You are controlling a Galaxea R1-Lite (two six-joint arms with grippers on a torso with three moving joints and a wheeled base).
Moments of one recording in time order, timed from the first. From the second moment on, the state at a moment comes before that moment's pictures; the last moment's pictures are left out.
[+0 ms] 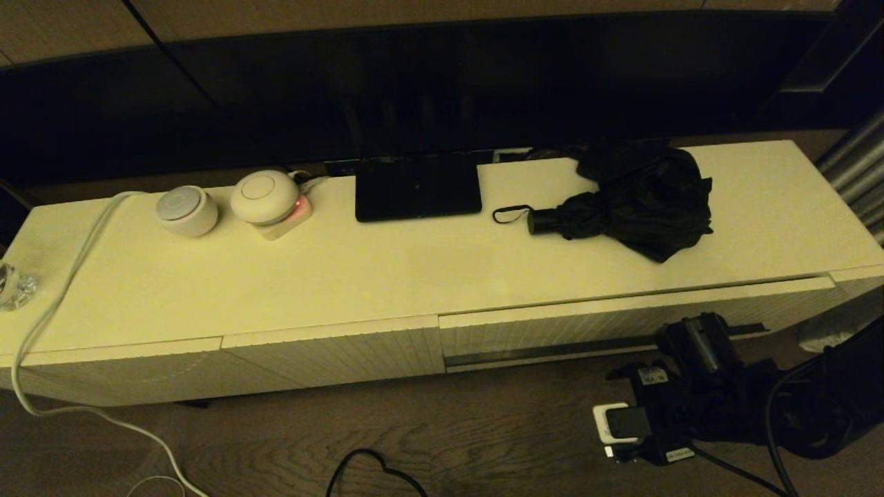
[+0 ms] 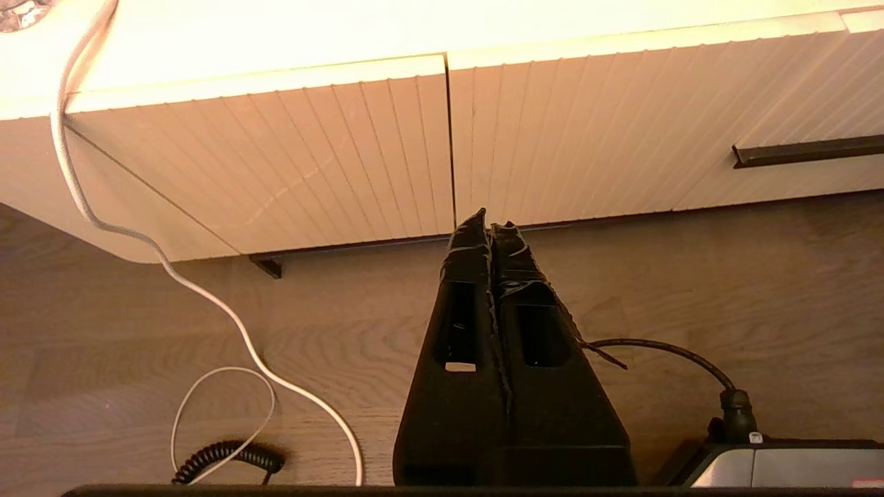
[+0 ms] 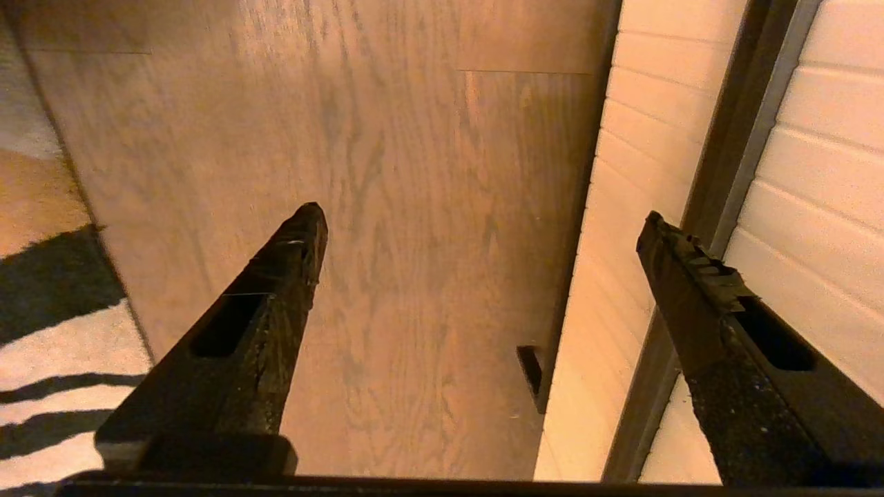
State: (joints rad) left arm 0.00 0.00 0.00 0.00 0.00 0.01; right arm 0.31 1.92 -0.66 -0.37 0.02 -1.40
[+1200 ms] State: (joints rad) left arm 0.00 0.00 0.00 0.00 0.00 0.01; right arm 0.28 2.06 -0.77 -0.49 -0.01 -1.44
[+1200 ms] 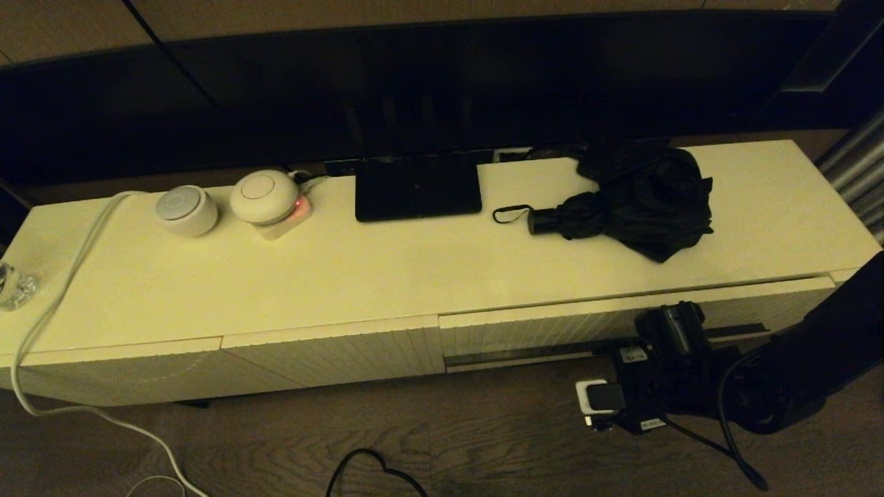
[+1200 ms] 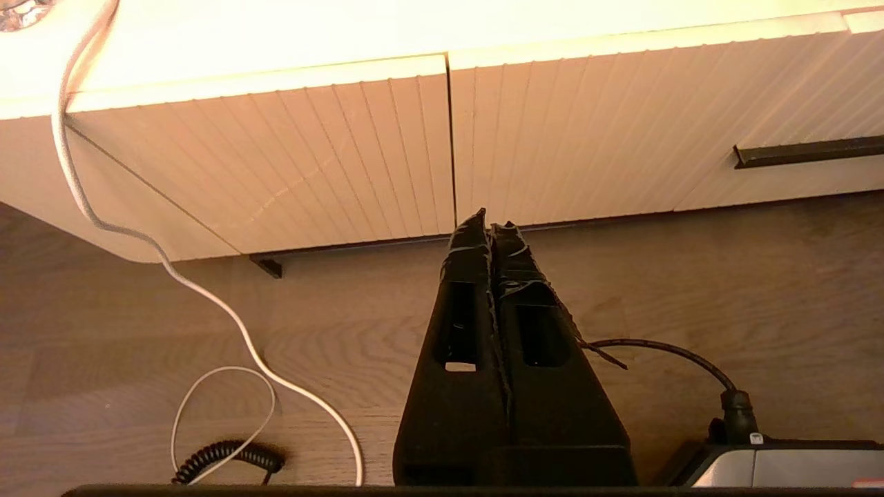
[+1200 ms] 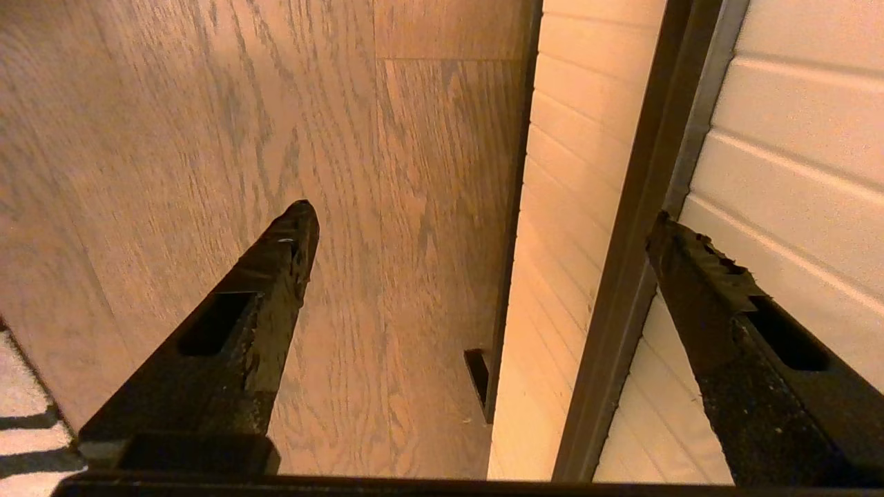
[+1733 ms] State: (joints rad) left arm 0.00 0.00 0.00 0.00 0.00 0.01; right arm 0.26 2.09 -0.82 -0.49 -0.01 -1.45
